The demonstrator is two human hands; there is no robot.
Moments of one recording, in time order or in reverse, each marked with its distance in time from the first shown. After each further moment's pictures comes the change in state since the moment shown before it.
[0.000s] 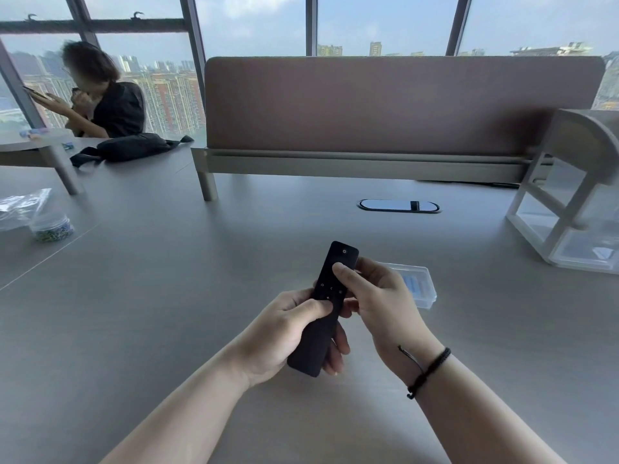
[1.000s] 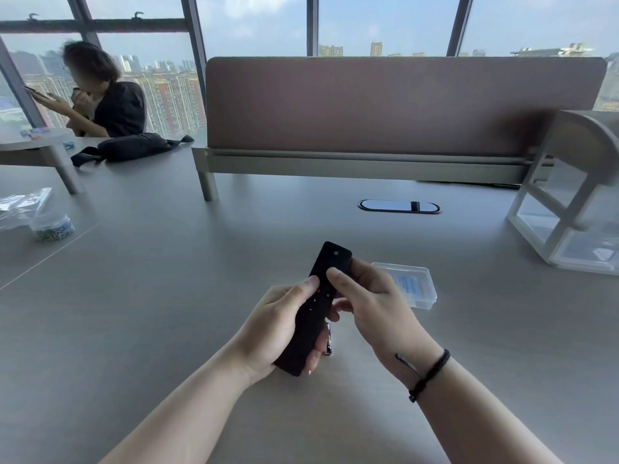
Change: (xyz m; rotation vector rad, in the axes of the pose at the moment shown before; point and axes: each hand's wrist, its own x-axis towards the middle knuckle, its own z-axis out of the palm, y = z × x) left_hand 0.004 -0.004 -0.005 -0.052 0.110 0.039; right_hand -0.002 -0.002 0.004 -0.025 -0.146 -0.086
